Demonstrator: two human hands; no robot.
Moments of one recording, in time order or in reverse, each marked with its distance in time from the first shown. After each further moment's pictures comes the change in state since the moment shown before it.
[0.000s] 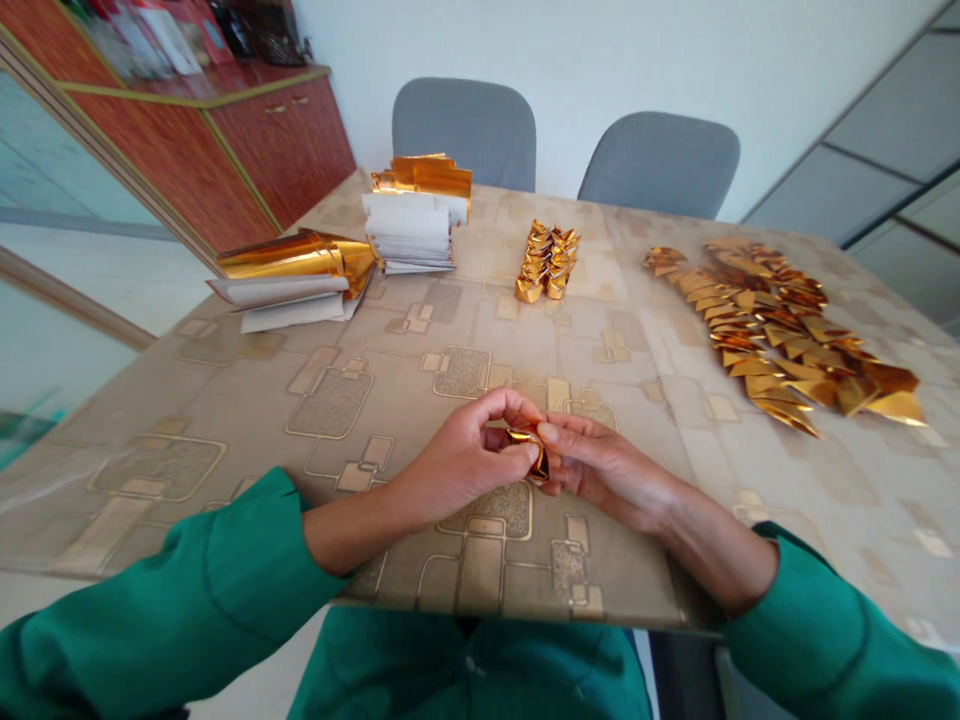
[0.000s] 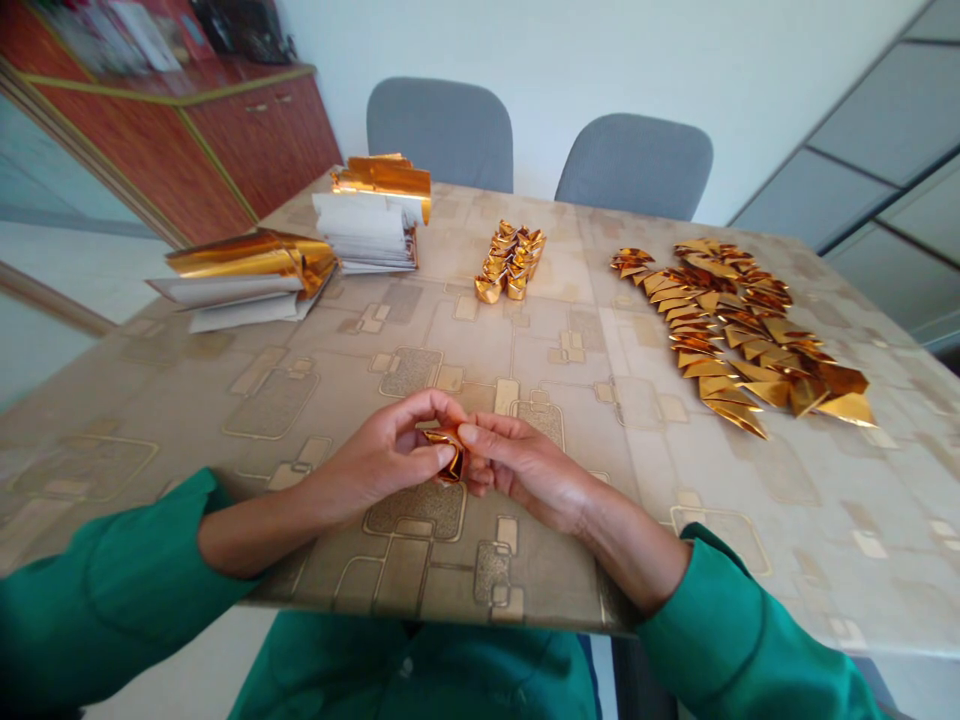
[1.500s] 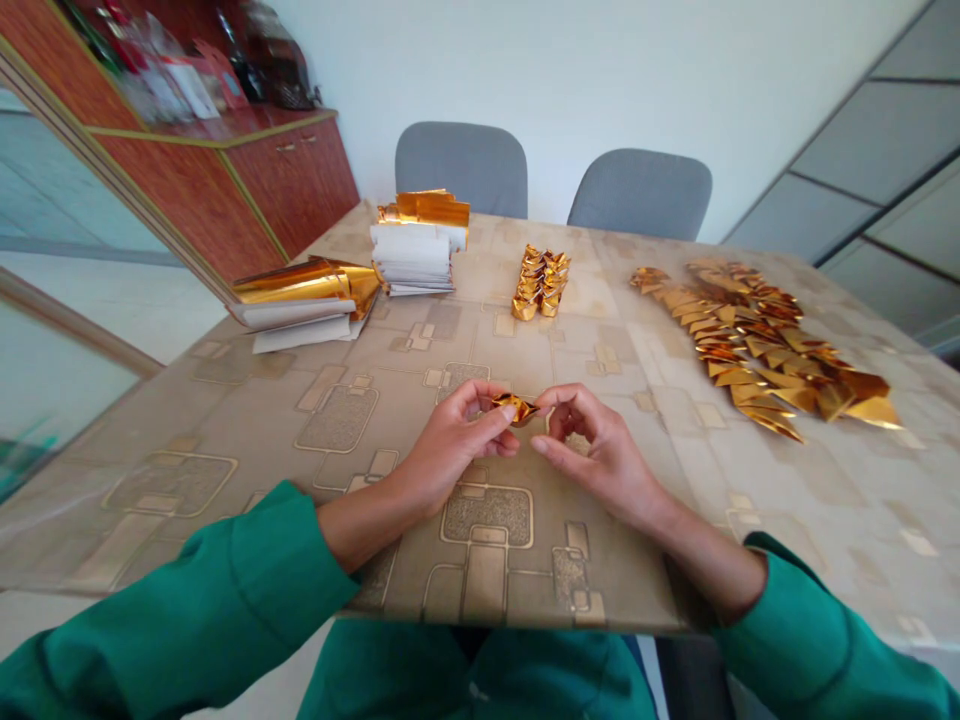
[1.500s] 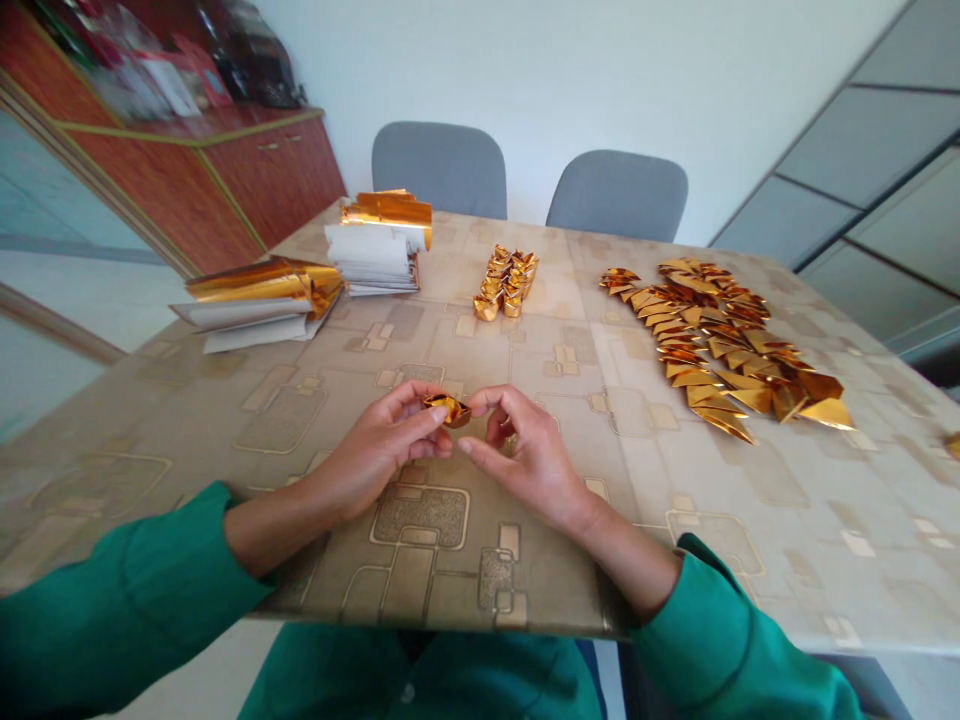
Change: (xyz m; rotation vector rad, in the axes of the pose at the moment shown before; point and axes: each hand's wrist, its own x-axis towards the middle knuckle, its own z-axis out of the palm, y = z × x) left_hand 0.008 -0.006 -0.013 -0.047 0.252 0.037; right_hand 0.002 -0.009 -0.002 -0.962 0.322 -0.694
